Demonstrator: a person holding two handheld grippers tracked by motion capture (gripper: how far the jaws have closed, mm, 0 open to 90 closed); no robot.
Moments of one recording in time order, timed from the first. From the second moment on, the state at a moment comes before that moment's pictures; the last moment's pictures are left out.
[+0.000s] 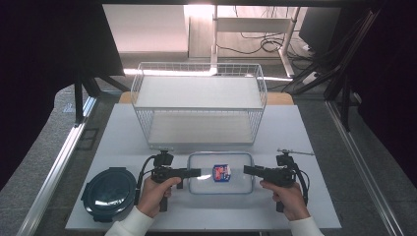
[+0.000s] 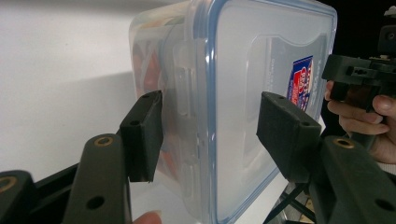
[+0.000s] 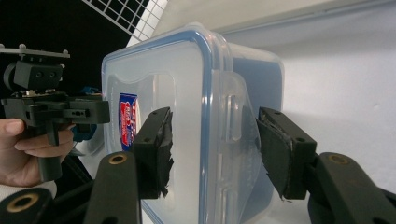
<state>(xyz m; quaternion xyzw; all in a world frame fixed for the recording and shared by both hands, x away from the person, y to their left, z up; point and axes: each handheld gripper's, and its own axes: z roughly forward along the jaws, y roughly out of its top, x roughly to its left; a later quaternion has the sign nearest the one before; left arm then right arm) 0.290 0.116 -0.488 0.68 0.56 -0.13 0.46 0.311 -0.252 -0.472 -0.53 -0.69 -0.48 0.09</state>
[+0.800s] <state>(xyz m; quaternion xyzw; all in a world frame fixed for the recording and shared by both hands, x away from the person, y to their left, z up) 0.277 0.133 -0.436 0.68 0.53 -0.10 0.50 0.299 -0.237 -0.414 -0.47 -0.71 -0.52 0.04</state>
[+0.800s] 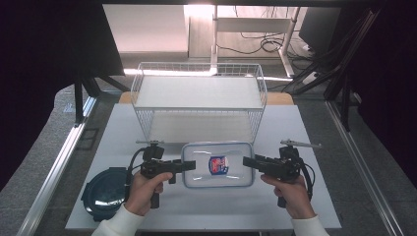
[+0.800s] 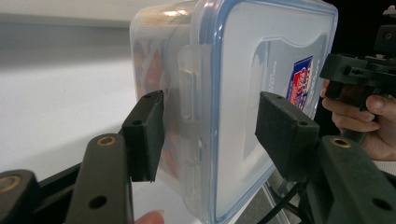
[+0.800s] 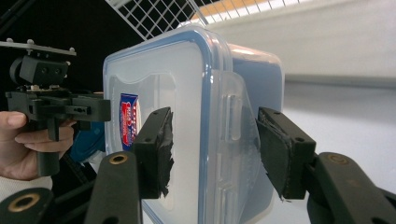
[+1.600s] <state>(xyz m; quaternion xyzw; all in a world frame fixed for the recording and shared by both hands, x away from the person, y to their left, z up) 0.291 0.161 -0.378 0.67 0.53 -0.06 0.52 0.326 -0.210 -0.359 -0.44 -0.72 -0.54 0.02</state>
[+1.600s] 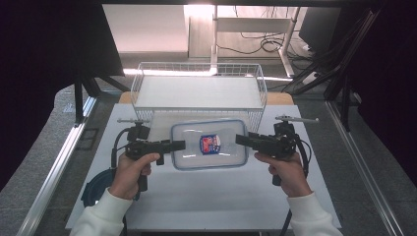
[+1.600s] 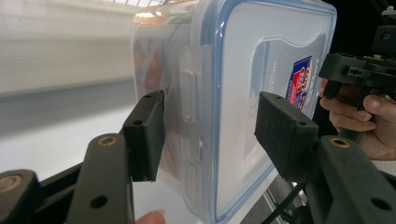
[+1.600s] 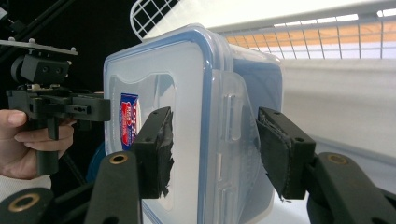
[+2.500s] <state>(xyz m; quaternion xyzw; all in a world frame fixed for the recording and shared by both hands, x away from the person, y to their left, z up) 0.320 0.175 -0.329 0.67 0.52 -0.03 0.52 0.359 -0.197 -0.323 -0.41 -0.71 -0.57 0.01</state>
